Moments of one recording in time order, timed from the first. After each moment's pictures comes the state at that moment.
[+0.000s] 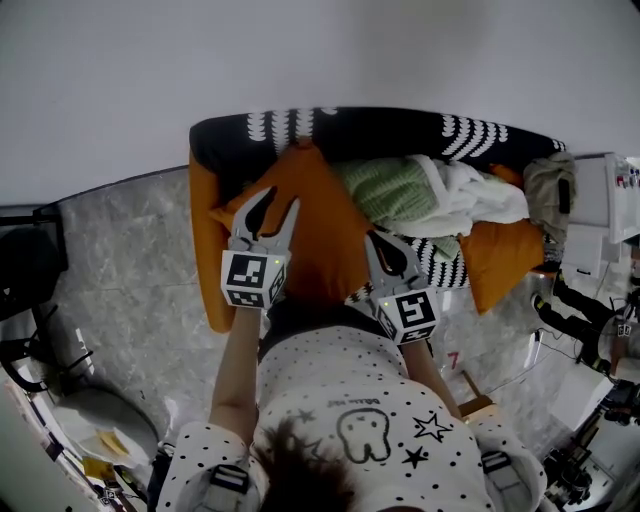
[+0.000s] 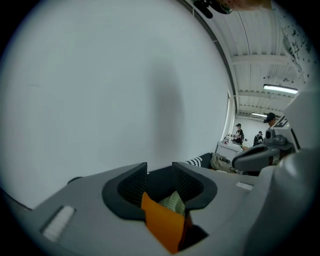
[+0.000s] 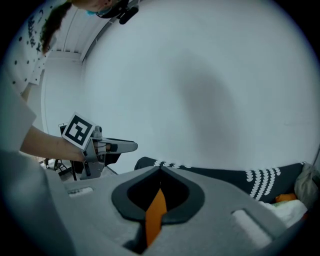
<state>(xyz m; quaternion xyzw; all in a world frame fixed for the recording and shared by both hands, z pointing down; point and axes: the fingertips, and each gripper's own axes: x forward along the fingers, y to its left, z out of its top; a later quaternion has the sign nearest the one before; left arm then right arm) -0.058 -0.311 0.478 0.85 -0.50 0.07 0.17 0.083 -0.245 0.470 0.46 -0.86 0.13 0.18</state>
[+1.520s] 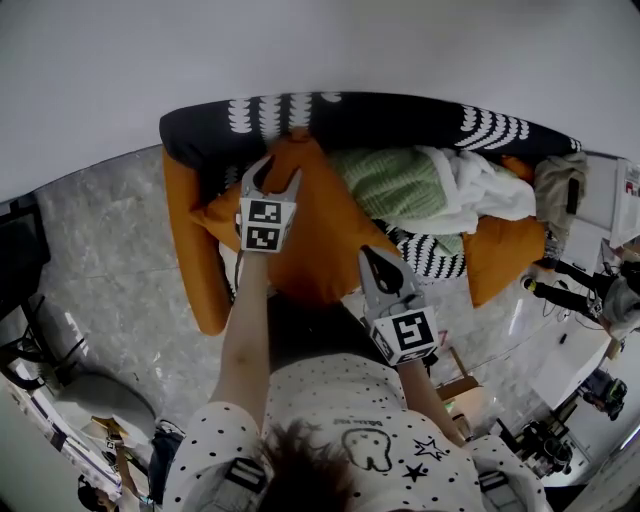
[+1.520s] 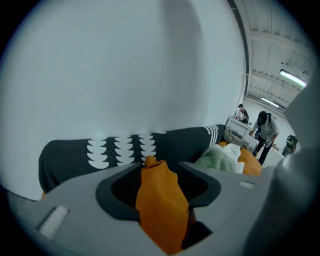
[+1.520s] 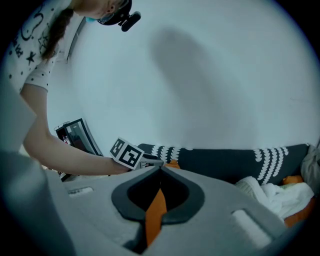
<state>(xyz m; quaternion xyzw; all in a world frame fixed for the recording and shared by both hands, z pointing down) -0.045 -0.422 0.701 0.81 -0.48 0.22 0.26 0.074 -0.285 0.543 0.45 -0.83 0.22 0.23</state>
